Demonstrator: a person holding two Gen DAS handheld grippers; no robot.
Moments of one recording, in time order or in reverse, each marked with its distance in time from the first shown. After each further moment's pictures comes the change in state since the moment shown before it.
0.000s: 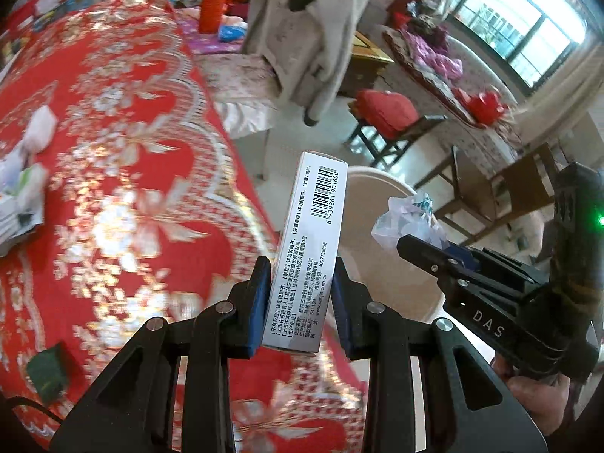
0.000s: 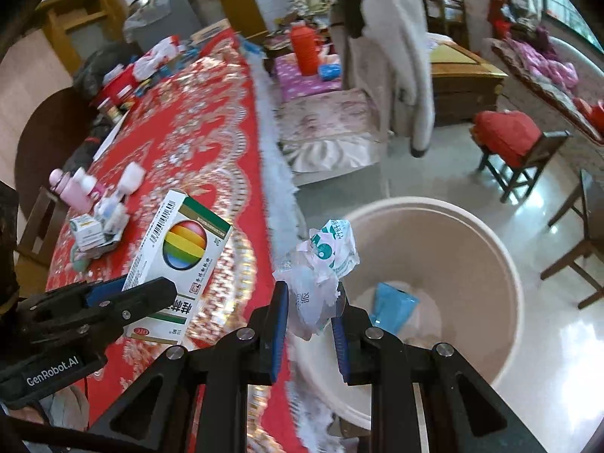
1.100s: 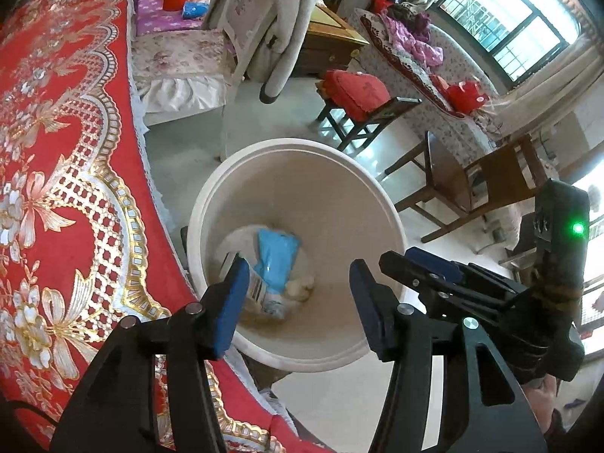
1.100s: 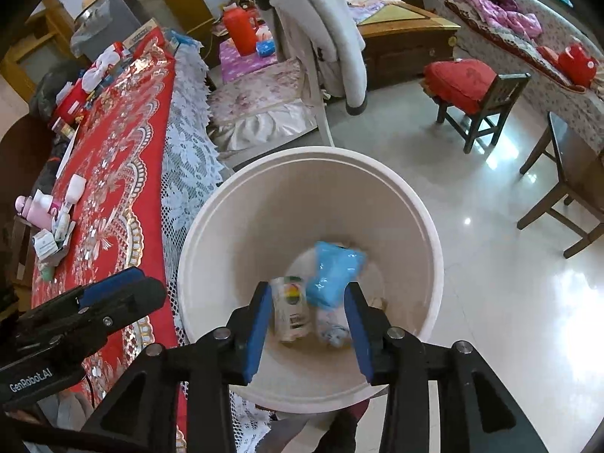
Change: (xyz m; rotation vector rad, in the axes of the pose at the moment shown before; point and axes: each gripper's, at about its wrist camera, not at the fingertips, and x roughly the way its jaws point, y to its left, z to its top) left arm 0.061 -0.066 0.004 -0.012 0.053 -0.096; right arm 0.002 -0.105 -0.020 0.123 0.102 -0.056
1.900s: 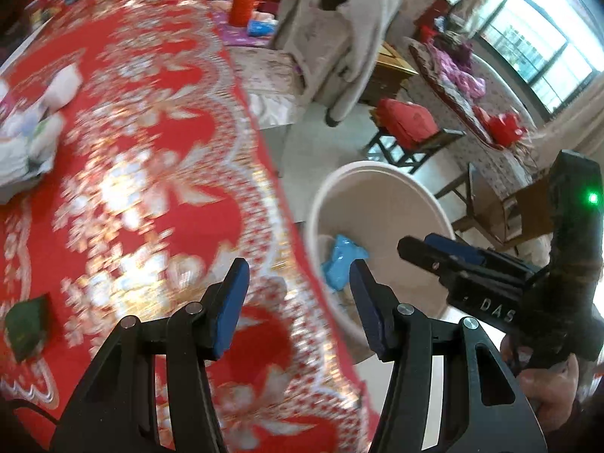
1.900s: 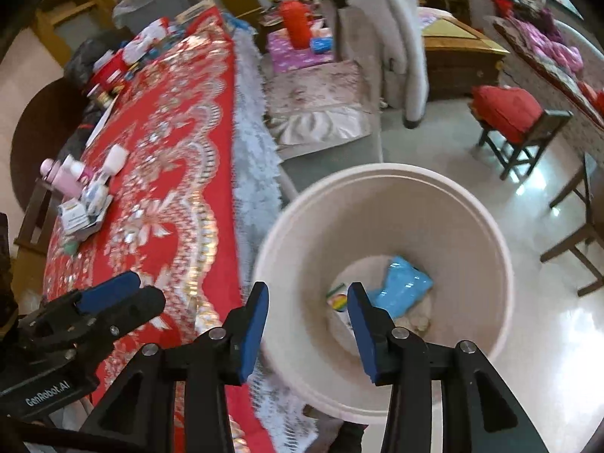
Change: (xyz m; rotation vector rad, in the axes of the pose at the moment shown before) left arm -0.067 0.082 -0.034 -0.118 -0.092 0.156; right arm 0.011 0.094 0.008 -0.157 0.013 0.086
